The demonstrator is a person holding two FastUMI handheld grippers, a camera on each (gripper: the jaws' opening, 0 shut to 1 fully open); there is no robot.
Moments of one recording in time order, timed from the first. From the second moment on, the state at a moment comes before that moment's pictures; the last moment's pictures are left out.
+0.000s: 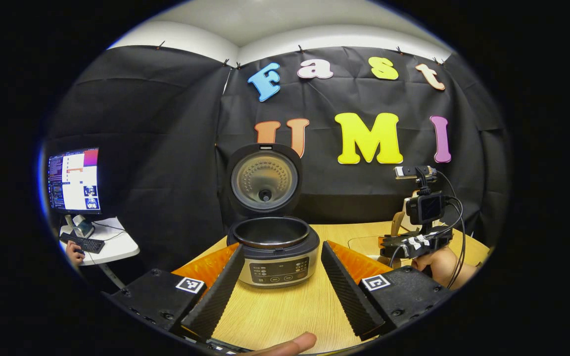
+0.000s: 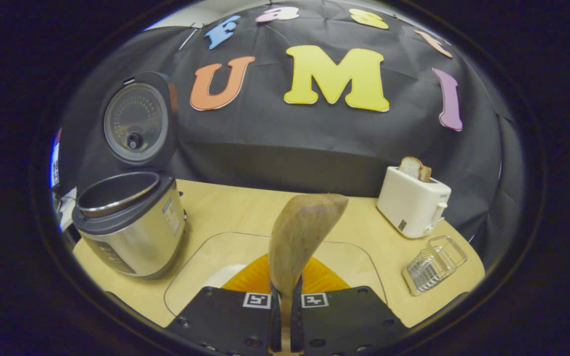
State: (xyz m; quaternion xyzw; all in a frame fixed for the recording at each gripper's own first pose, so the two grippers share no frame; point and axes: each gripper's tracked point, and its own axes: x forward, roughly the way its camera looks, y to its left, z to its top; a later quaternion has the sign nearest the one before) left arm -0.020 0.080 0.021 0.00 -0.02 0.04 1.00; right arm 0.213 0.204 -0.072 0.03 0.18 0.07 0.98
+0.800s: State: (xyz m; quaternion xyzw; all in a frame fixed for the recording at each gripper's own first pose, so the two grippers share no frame) left arm -0.017 0.086 0.018 -0.02 -0.01 0.04 1.00; right arm 0.213 0.208 -0.076 0.27 0.24 0.10 0.93
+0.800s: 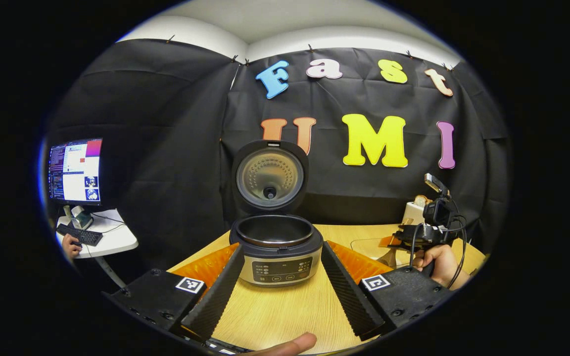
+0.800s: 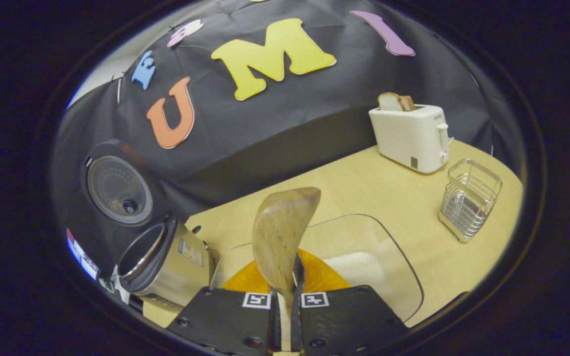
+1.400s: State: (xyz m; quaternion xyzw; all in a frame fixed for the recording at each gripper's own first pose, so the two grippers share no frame) left arm -0.013 0.084 0.012 -0.01 0.00 0.04 1.00; right arm 0.222 0.197 -0.084 0.44 0.25 0.12 0.86
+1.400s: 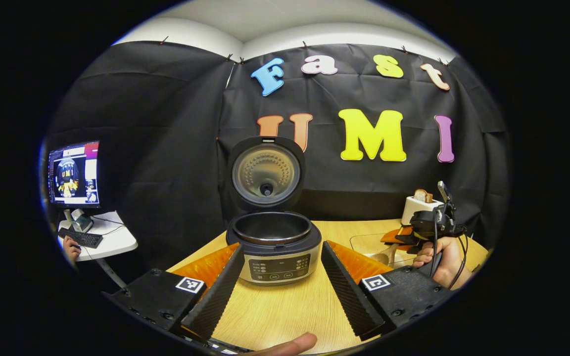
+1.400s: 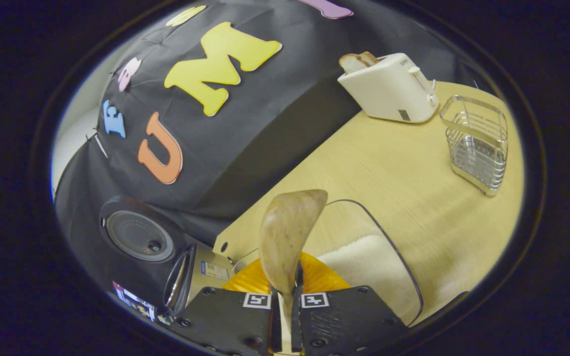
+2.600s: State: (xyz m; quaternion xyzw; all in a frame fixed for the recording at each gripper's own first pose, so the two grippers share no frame) left arm -0.011 0.110 0.007 -0.02 0.01 0.07 1.00; right arm 0.211 0.160 0.007 0.66 0.19 0.14 0.72
